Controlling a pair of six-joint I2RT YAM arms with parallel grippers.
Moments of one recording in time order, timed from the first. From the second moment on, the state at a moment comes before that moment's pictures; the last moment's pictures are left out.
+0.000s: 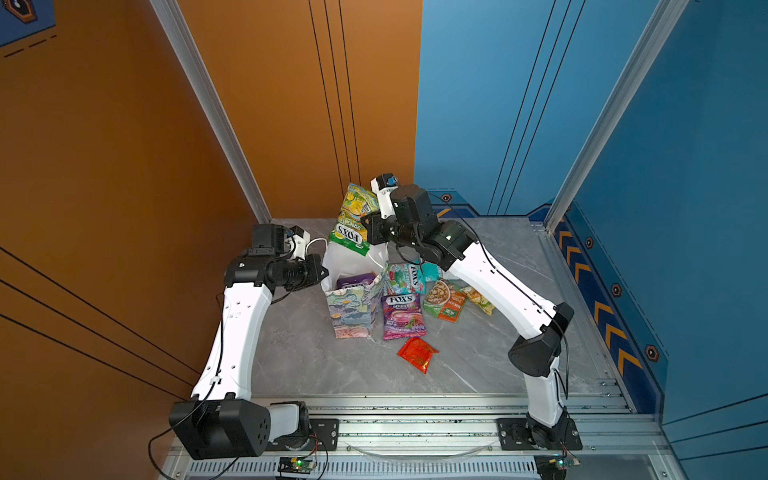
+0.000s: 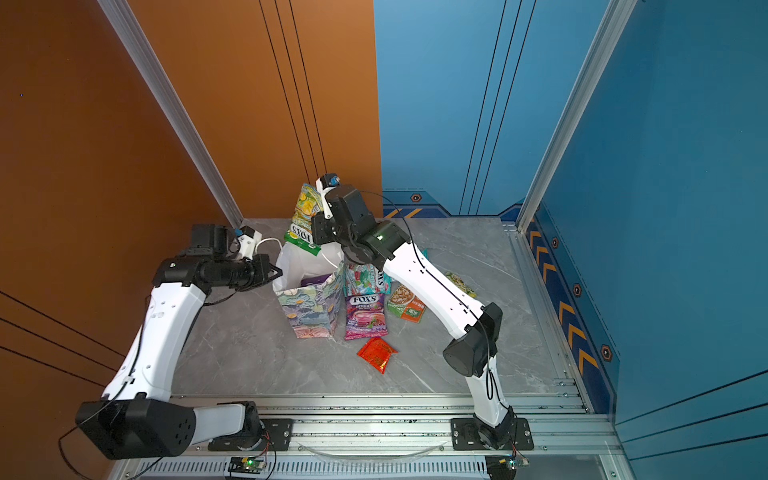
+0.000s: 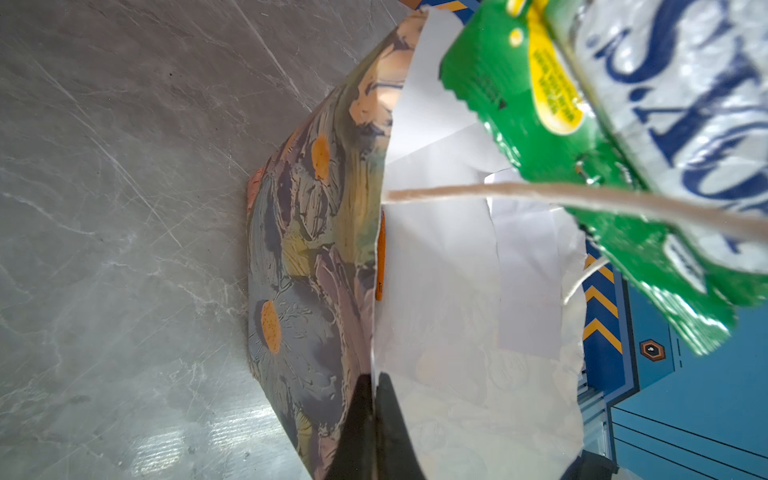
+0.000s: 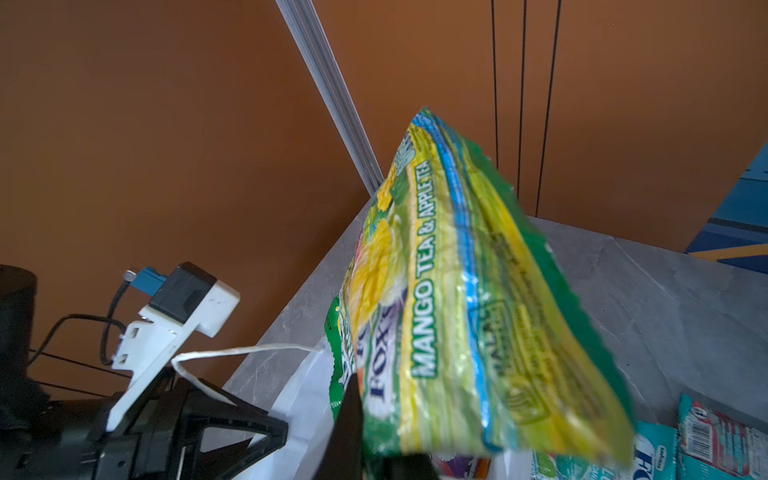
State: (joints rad) left arm 0.05 1.29 1.39 -1.02 0.49 -0.26; right arm 0.83 2.02 2.30 -0.65 0.02 0.39
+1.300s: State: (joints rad) left arm 0.05 1.29 1.39 -1.02 0.50 -0.26; right arm 0.90 1.91 2.05 -0.68 -0.07 0.36
